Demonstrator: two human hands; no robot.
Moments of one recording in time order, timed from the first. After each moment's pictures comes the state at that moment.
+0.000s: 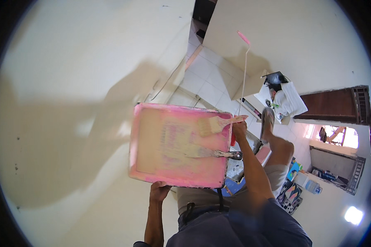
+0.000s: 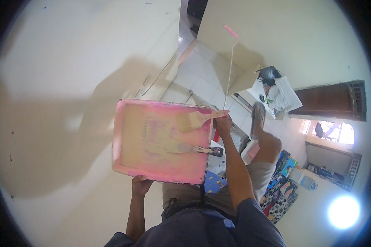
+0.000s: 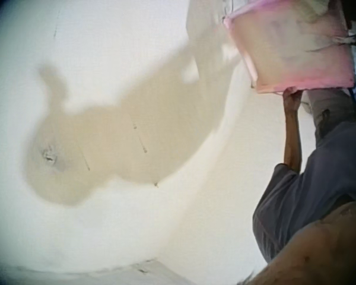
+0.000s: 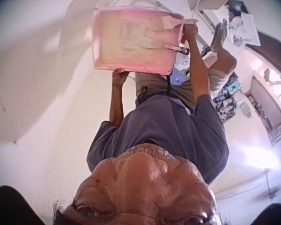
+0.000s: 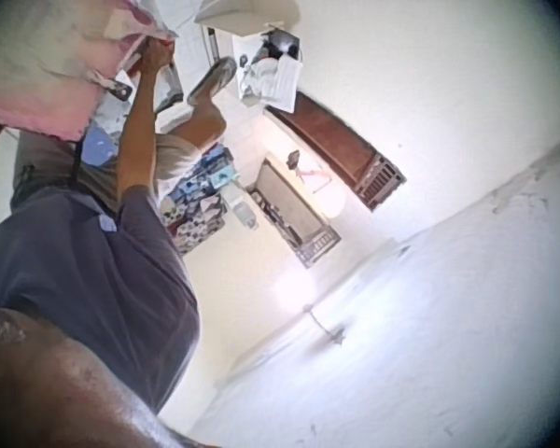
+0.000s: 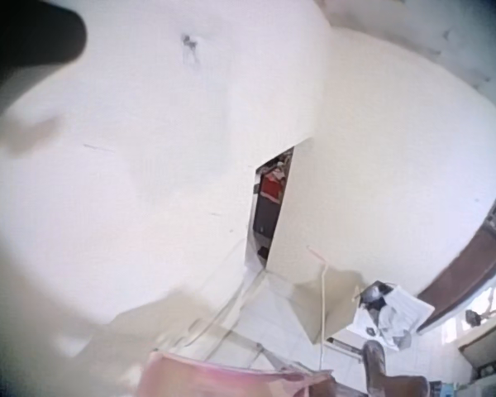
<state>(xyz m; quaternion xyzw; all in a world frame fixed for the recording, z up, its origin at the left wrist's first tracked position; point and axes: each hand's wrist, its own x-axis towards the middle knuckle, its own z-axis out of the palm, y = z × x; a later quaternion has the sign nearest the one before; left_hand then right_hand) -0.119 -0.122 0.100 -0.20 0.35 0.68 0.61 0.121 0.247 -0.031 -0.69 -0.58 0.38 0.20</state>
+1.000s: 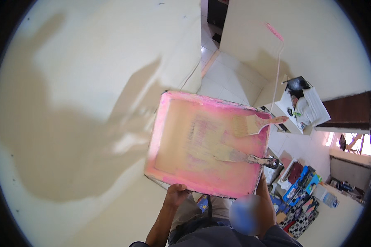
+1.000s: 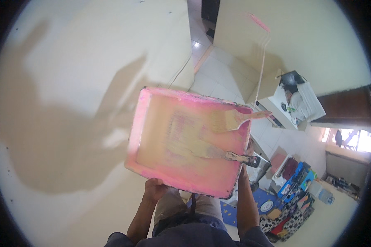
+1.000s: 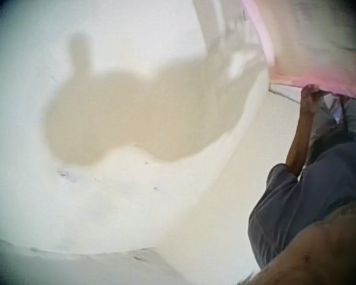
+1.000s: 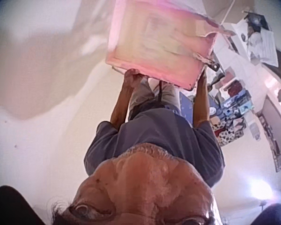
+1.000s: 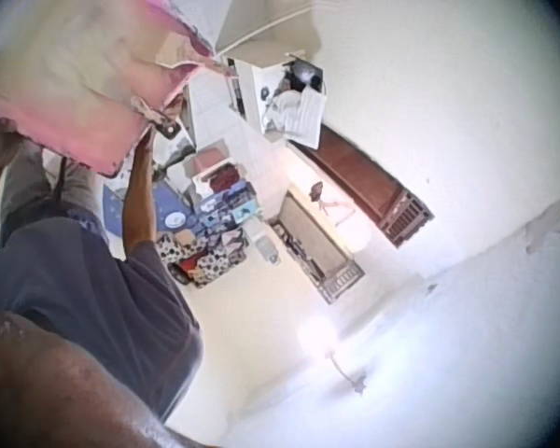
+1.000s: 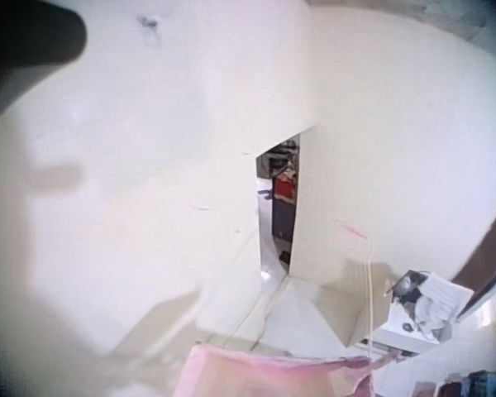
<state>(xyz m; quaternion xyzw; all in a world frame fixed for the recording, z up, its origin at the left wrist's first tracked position) -0.133 -0.119 0.048 -0.17 0.35 0.68 0.63 0.176 0.116 -0.095 -0.68 -0.54 0.48 0.15</state>
